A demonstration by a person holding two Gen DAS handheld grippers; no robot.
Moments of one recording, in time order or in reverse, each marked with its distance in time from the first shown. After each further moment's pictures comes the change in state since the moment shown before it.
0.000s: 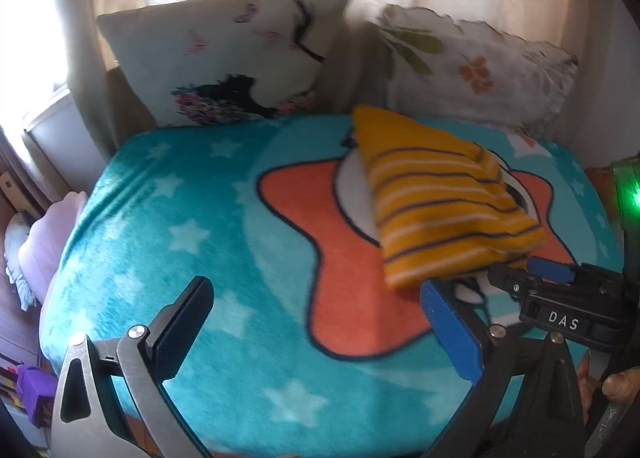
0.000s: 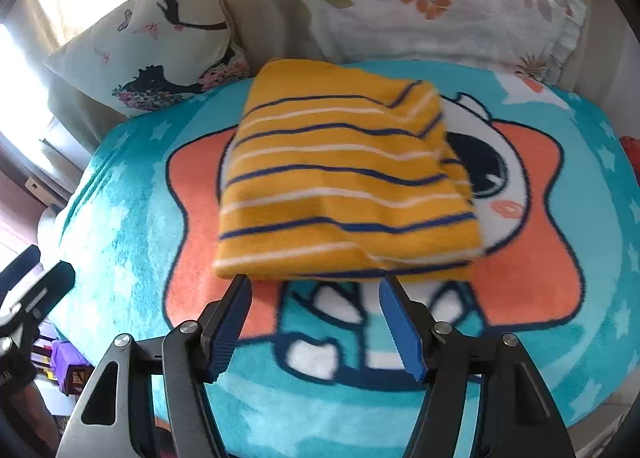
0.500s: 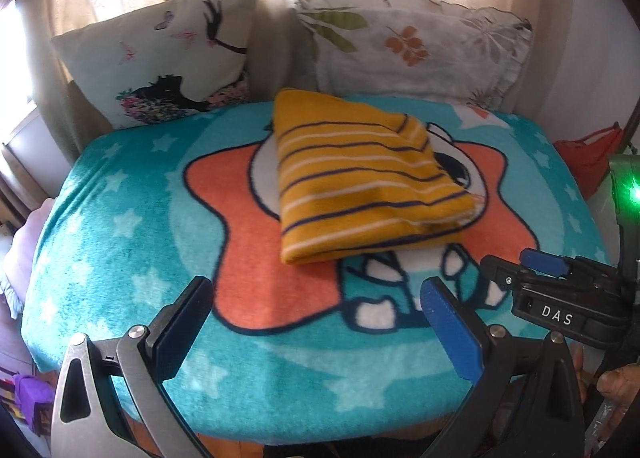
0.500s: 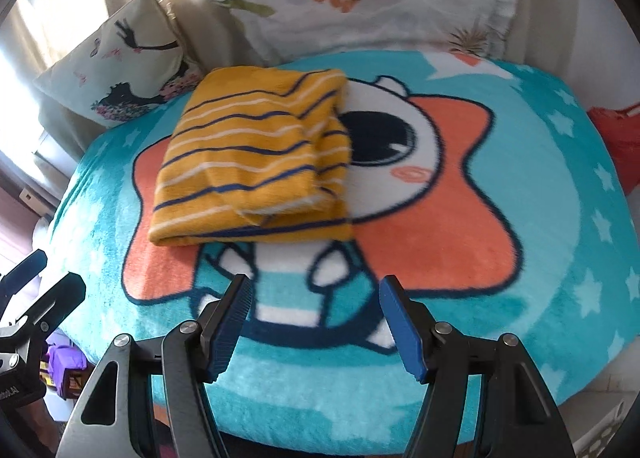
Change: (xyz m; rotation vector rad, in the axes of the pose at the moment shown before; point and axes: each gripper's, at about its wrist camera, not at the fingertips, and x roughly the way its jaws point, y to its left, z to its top) left arm -0.007 -0.089 -0.021 0.056 0.030 -0.063; right arm -0.032 -0.079 -0.031 0.052 -0.017 -0.030
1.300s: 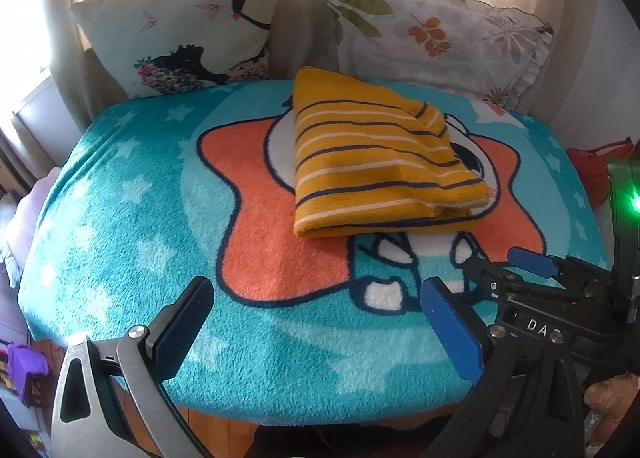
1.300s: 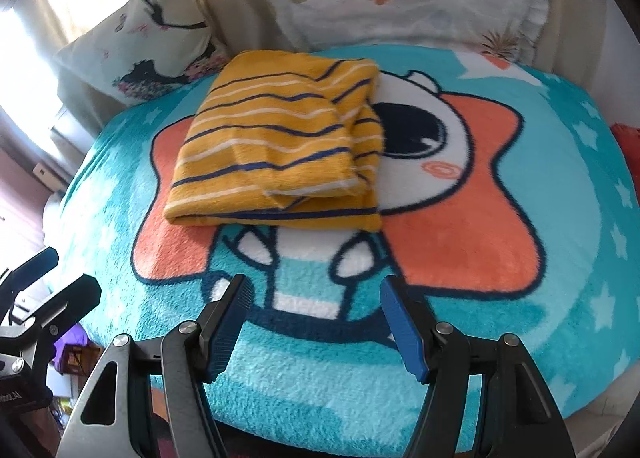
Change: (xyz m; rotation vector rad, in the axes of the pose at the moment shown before) left arm 0.002 0.015 -0.015 -0.092 0.051 0.032; right arm 0.013 0.019 -0.006 -0.099 0.024 0.059
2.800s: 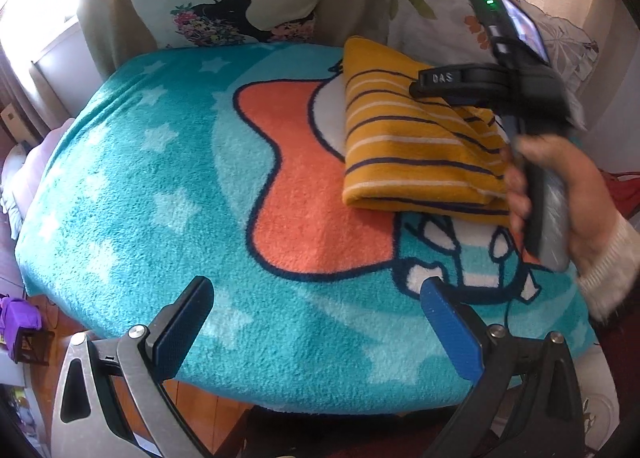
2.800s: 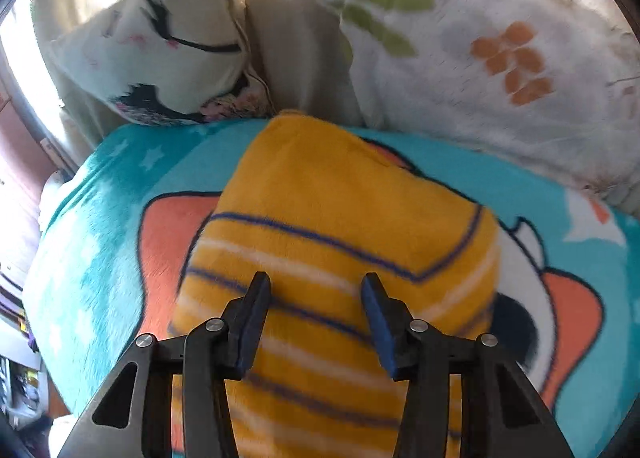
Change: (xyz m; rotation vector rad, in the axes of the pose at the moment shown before) left arm 0.020 0.035 -0.014 -0.131 0.081 0.042; right arm 0.107 0.063 0.160 -0.191 -0.064 0.025
